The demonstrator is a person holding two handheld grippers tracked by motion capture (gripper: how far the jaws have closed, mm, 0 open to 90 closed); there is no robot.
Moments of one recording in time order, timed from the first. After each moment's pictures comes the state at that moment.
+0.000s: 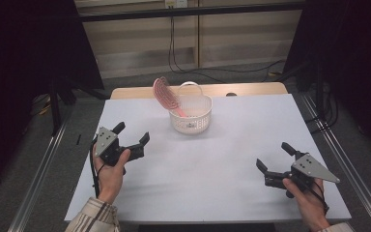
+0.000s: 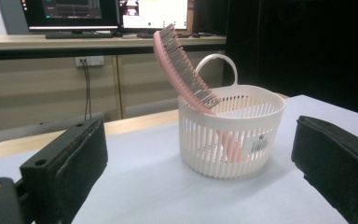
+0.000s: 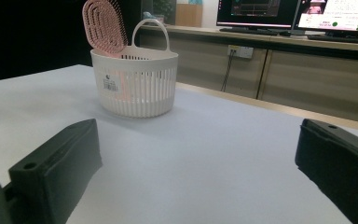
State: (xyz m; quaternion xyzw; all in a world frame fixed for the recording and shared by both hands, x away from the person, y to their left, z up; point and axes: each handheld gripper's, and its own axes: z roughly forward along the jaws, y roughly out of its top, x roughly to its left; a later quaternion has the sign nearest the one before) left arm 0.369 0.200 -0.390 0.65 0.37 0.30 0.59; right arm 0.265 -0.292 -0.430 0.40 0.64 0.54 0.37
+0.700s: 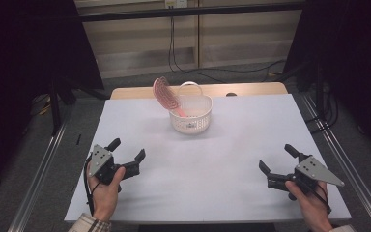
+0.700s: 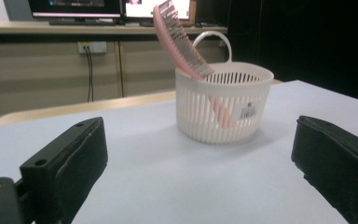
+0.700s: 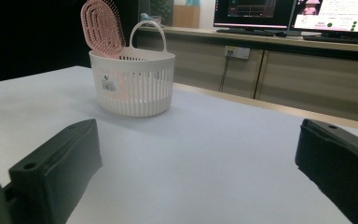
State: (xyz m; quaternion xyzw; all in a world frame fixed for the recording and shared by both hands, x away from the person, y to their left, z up) left arm 0.329 0.215 -0.409 0.66 0.38 0.29 0.58; right arm 0.257 -0.296 -0.429 0.41 0.63 0.54 0.37
